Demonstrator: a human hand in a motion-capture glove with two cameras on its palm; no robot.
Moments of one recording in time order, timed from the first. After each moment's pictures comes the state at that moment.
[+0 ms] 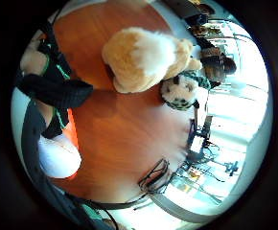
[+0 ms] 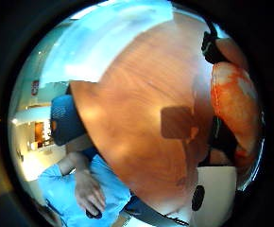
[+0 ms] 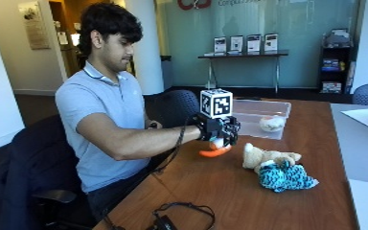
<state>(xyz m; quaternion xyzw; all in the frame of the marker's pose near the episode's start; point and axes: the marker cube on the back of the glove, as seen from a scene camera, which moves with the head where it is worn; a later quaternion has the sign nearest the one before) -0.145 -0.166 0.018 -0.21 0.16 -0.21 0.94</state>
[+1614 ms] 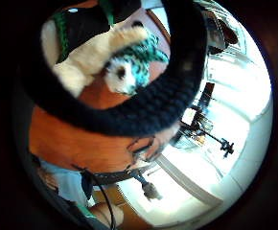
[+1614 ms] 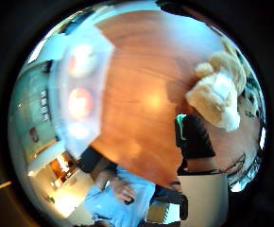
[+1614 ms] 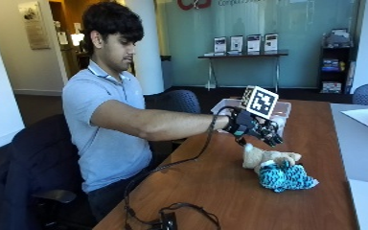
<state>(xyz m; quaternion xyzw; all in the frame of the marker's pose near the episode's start) -0.084 -0.273 0.002 -0.36 0.28 0.00 0.89</state>
